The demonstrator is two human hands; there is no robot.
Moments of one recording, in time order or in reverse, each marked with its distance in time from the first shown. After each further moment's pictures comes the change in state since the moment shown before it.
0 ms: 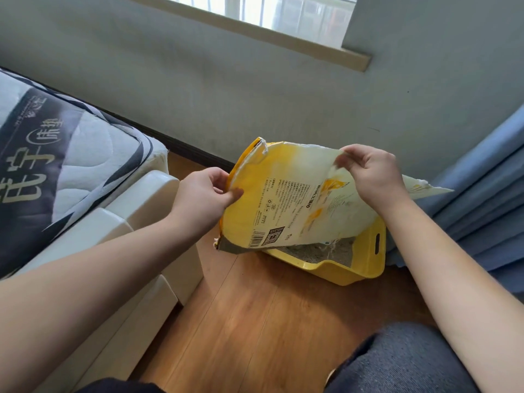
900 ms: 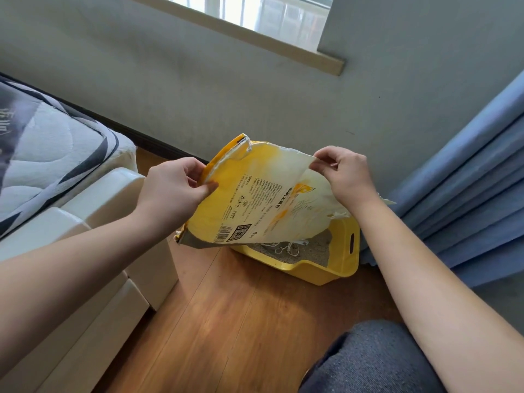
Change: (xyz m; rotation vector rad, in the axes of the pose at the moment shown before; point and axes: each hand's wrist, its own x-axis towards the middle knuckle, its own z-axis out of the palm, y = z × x) left_hand 0.007 0.004 -0.002 0.188 0.076 0.192; right_hand 0.007 0.016 0.000 -0.117 0.004 -0.035
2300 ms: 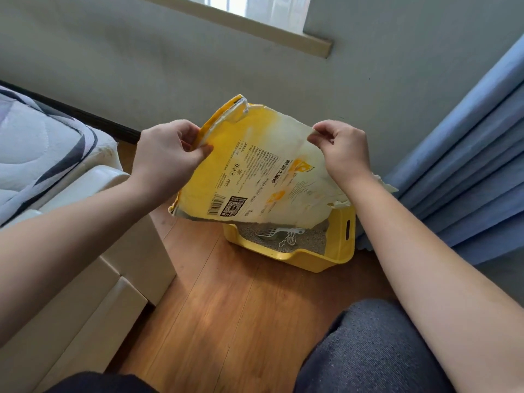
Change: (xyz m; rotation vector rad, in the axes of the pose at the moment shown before) left_hand 0.038 0.018 0.004 0.049 0.122 0.175; right_hand 0.015 0.007 -0.005 -0.022 0.155 0.003
